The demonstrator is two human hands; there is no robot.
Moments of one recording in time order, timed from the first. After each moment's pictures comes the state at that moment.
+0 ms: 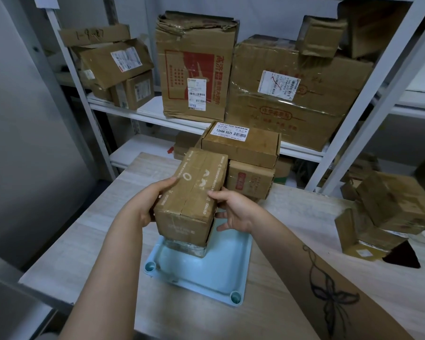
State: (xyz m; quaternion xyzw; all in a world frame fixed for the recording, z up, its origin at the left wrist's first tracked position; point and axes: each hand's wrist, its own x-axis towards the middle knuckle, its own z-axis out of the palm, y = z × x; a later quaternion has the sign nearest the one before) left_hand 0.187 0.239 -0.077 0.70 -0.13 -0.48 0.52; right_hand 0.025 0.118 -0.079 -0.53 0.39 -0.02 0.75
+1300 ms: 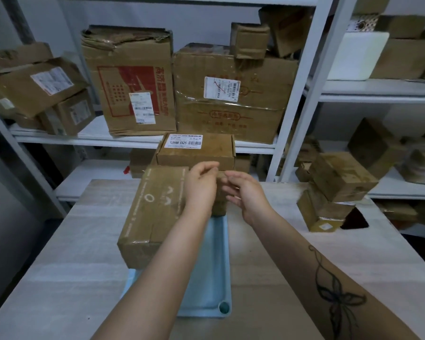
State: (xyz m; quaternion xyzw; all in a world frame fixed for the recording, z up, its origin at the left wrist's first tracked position) left_hand 0.060 0.129 -0.039 0.64 -0.31 -0.30 0.63; right_hand -0.023 0.079 -0.064 -0.46 0.46 -0.38 0.66
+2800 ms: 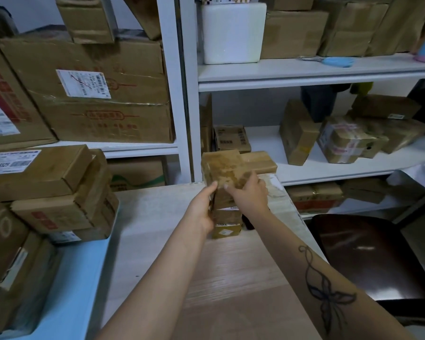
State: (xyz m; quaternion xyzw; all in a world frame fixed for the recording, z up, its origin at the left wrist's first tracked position) left_hand -0.229 -0.045 -0.070 0.53 -0.08 -0.67 0.51; right_hand -0.320 -0.100 -0.101 -0.60 0.67 -0.26 0.34
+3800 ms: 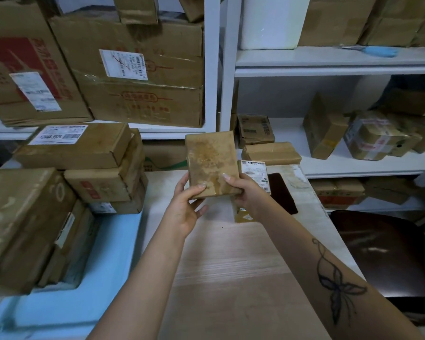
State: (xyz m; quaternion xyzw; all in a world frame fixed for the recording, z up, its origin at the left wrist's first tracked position) left_hand -0.128 0.007 -0.125 0.49 -0.15 -0.58 0.63; right_hand -0.267 -0.066 -0.113 -0.47 0.44 -0.28 0.71
